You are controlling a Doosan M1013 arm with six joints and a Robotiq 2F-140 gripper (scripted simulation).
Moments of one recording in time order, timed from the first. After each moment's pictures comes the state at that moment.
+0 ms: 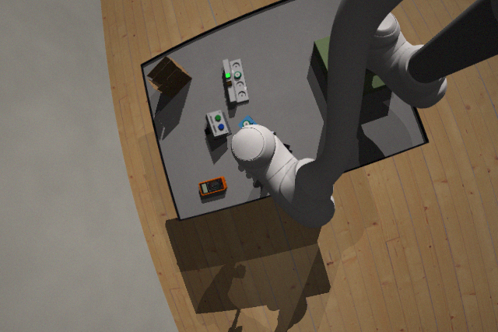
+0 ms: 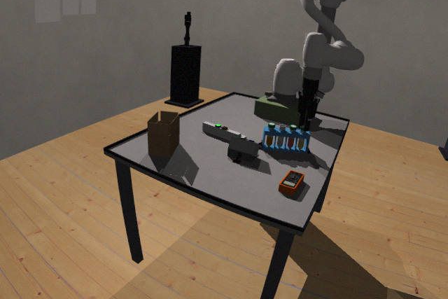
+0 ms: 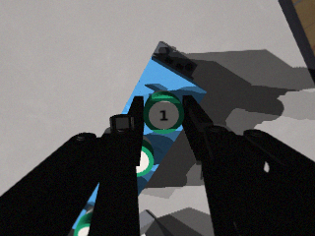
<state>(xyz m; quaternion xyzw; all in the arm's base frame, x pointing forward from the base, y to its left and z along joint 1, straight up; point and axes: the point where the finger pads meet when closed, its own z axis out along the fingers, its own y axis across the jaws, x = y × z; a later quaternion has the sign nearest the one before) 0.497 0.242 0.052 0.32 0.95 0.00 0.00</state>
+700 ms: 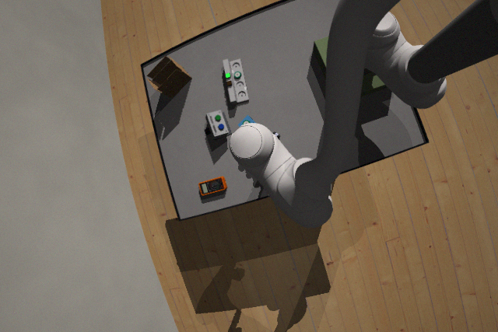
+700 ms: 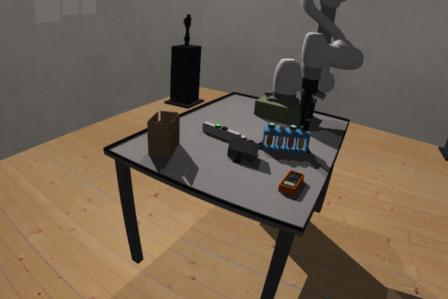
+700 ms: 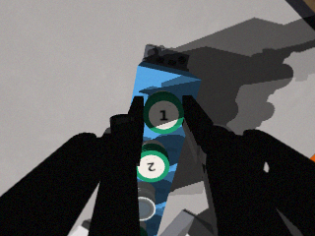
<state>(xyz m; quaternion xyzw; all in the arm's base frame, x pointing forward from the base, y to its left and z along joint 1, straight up) 0.497 0.242 0.052 0.46 0.89 0.00 0.00</state>
